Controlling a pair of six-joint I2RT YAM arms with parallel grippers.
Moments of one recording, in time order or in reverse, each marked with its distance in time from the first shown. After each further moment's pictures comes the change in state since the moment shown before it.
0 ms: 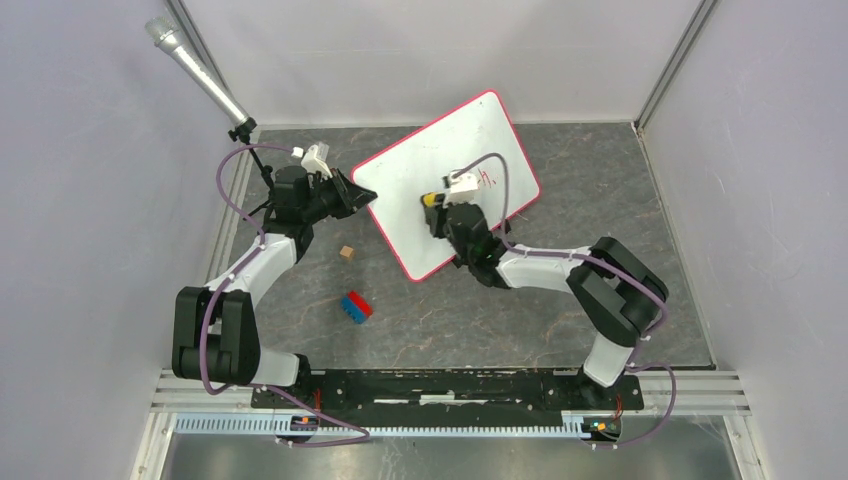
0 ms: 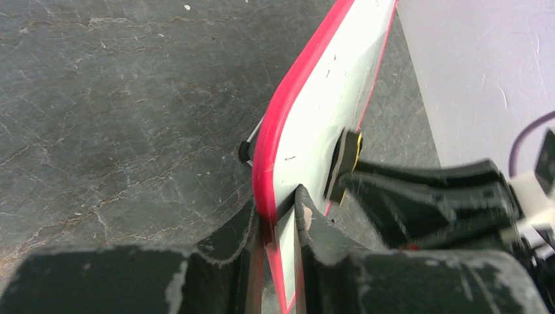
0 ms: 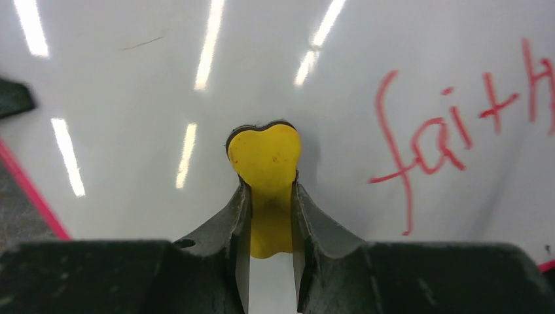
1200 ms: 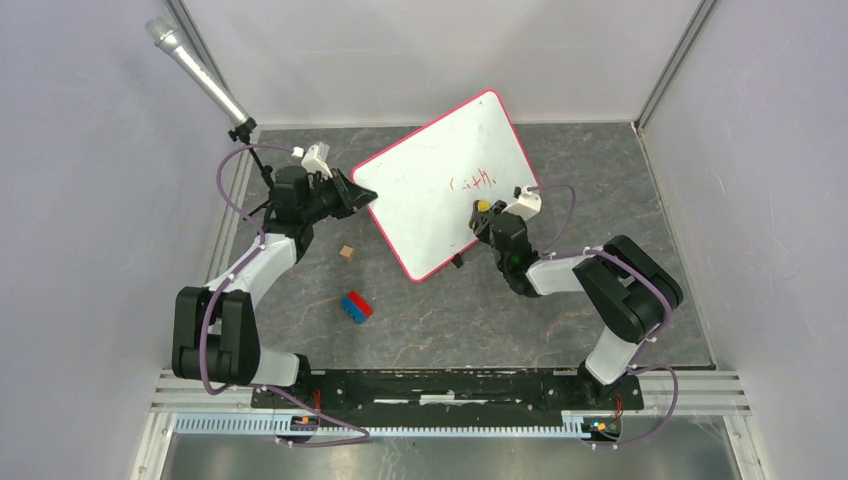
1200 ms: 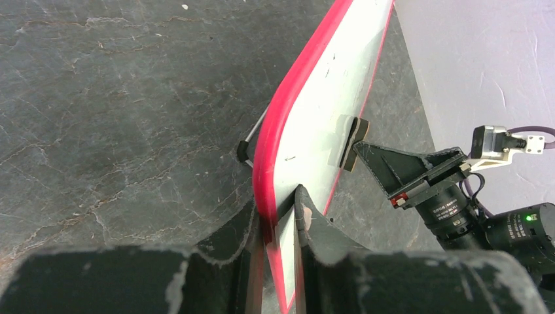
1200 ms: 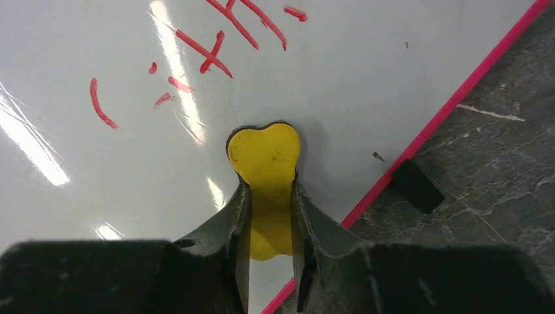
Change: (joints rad) left arm 0.000 0.000 0.000 -0.001 0.005 0.001; right arm -0.227 -0.040 -0.298 0.195 0.029 0.434
